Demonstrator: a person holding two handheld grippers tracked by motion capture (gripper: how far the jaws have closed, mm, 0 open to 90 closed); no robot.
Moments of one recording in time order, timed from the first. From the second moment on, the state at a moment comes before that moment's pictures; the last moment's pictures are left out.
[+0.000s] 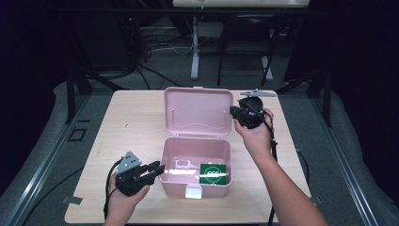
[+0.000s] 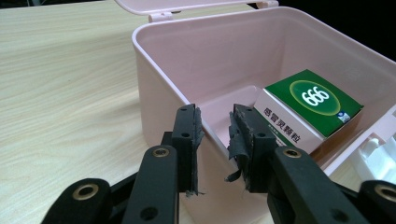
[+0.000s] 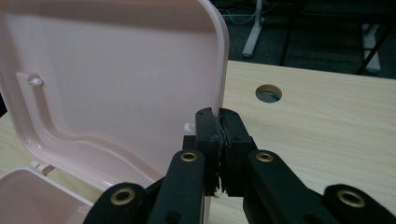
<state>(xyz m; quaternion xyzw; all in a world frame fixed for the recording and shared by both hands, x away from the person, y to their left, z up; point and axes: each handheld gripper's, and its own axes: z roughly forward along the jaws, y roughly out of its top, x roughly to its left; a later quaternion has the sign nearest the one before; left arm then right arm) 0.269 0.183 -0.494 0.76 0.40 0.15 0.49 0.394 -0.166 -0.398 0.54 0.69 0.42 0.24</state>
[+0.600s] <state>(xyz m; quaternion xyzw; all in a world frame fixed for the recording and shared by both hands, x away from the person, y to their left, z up) 0.268 0.183 -0.494 0.76 0.40 0.15 0.49 0.366 -0.162 -0.399 0.50 0.69 0.45 0.28</state>
